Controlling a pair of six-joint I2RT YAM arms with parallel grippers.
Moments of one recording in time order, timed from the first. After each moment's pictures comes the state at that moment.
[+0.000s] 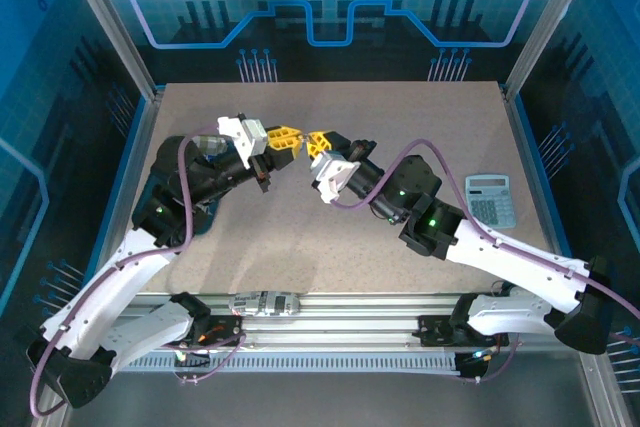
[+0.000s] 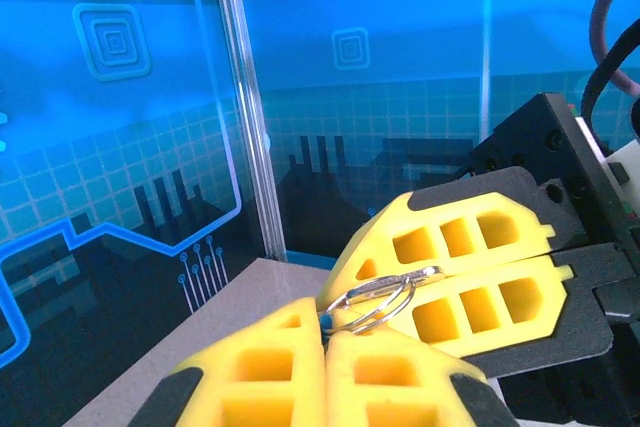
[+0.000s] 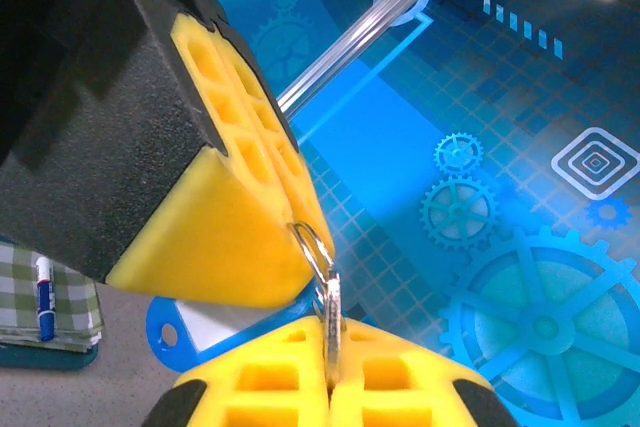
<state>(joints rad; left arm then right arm) -0.50 0.95 1.01 0.09 0.52 0.04 0.99 1.16 1.03 0.33 0.15 -0.88</state>
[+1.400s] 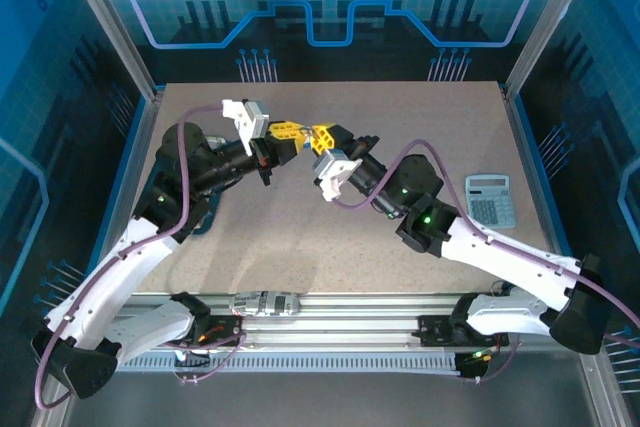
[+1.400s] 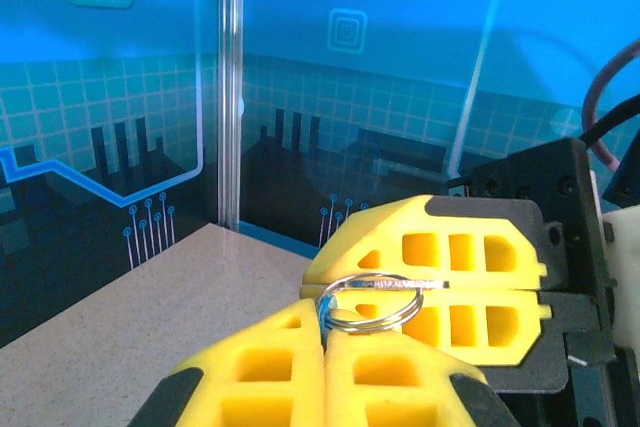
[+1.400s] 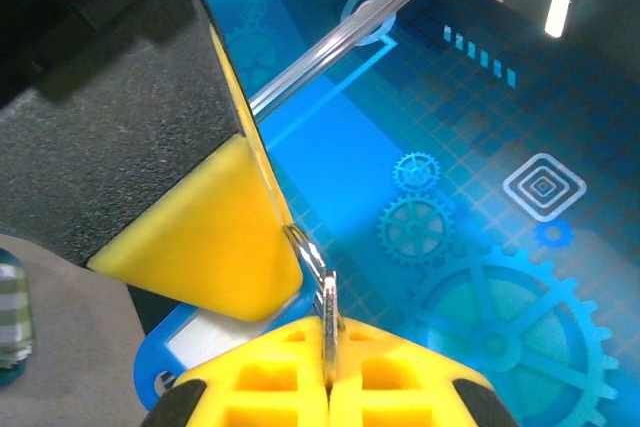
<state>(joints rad) -0.49 1.02 1.09 0.01 0.57 -0.14 0.93 1.18 0.99 0.46 0.09 -0.92</state>
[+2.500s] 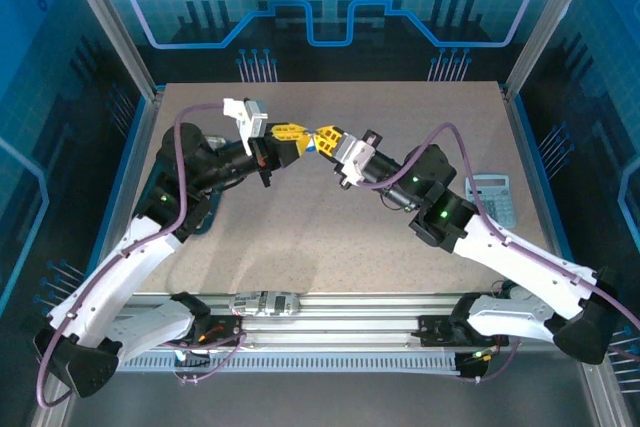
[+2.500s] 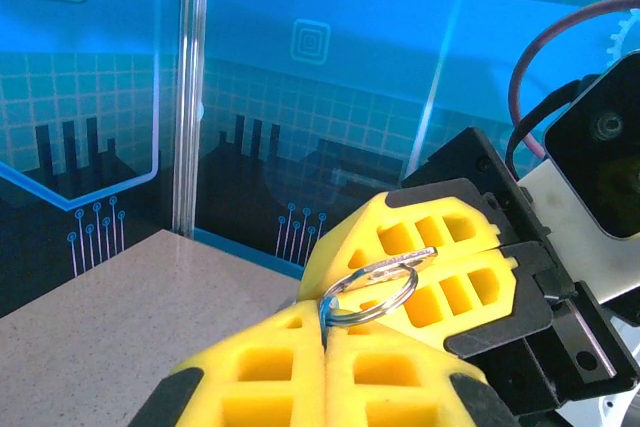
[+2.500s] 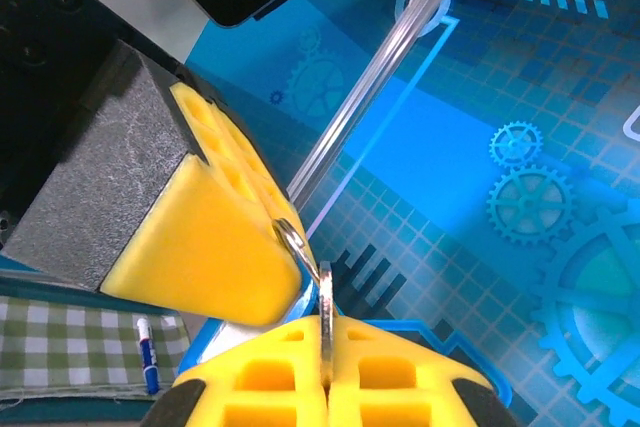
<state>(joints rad) -0.47 1.02 1.08 0.08 0.65 -0.25 0.86 1.13 1.03 0.31 -0.09 -0.59</state>
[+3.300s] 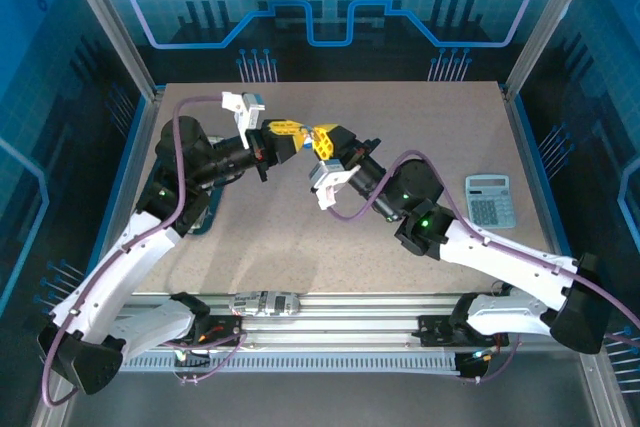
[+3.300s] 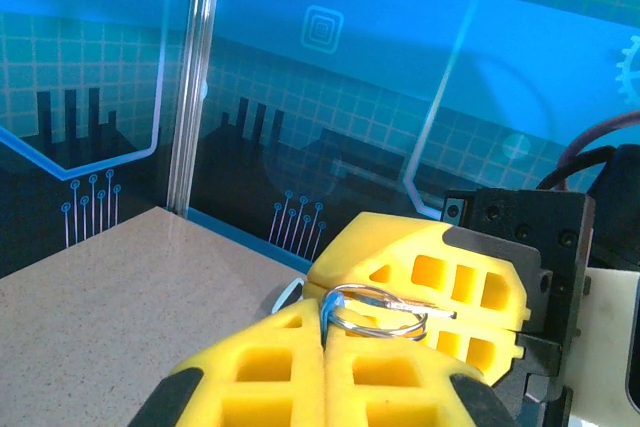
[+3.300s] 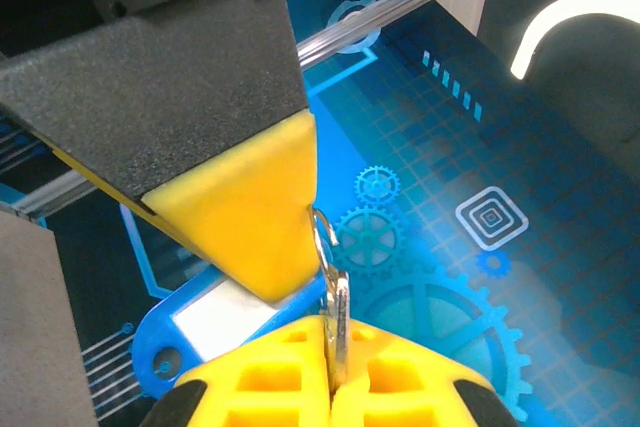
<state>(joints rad) -0.44 1.05 1.10 0.04 0.69 -0.31 0.95 1.19 0.94 0.56 0.14 -1.18</state>
